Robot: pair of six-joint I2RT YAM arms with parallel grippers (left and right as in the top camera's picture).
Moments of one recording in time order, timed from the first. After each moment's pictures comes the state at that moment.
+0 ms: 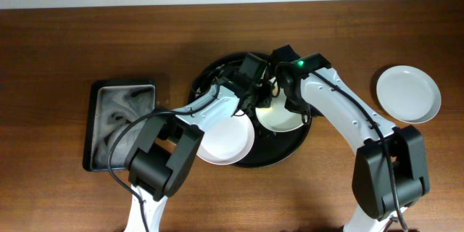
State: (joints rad) left arm -0.61 2.17 1.47 -0.29 0.17 -0.45; right arm 0.38 1.87 1.45 -1.19 0.45 0.75
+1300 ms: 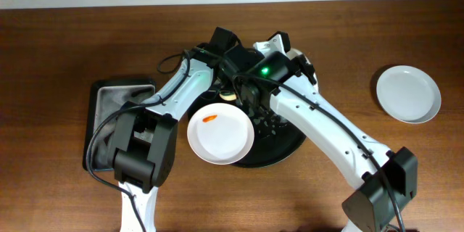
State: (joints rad) left arm -0.43 2.16 1.68 -0.74 0.10 -0.30; right arm 0.65 1.85 1.76 -1.42 1.01 0.33
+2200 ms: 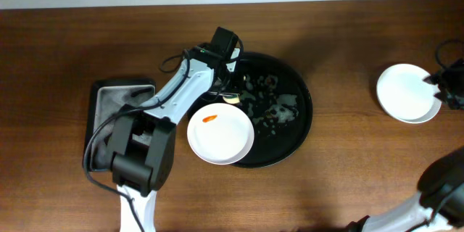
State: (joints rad) left arm -0.44 2.13 1.68 -0.79 0.17 -0.27; right arm -0.67 1.88 1.77 -1.19 -0.37 0.23
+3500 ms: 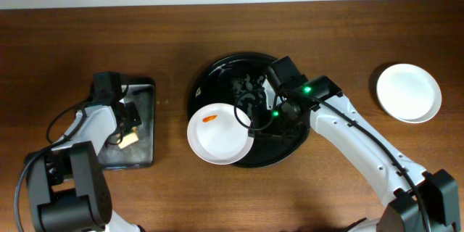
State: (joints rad) left arm 0.16 1.78 0.98 -0.47 -0.16 -0.17; right arm 0.48 1.62 1.30 -1.04 -0.39 0.47
